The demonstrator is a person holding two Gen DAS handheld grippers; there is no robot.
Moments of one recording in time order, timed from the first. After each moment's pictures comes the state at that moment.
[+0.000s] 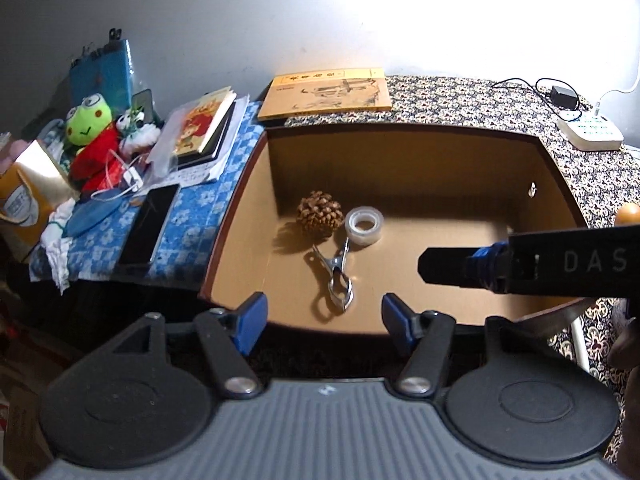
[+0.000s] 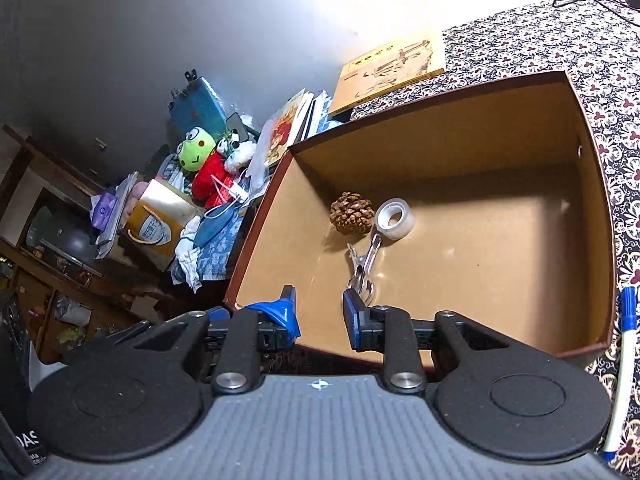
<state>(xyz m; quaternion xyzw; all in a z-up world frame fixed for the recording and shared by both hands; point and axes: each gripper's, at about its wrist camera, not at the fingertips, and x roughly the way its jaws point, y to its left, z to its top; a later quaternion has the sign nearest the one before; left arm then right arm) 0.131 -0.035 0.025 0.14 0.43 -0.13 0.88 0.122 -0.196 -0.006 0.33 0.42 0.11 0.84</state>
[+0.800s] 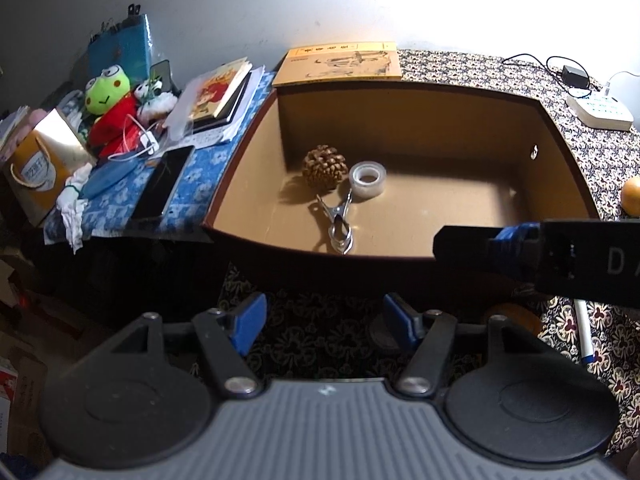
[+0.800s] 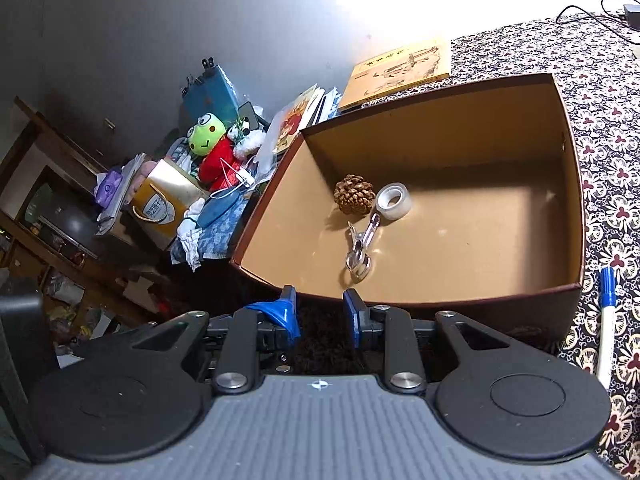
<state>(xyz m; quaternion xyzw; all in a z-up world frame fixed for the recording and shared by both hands) 0.095 -0.038 0.010 0.14 0.46 -0.09 0.87 0.084 -0.186 -0.003 0.29 0.41 0.12 0.85</state>
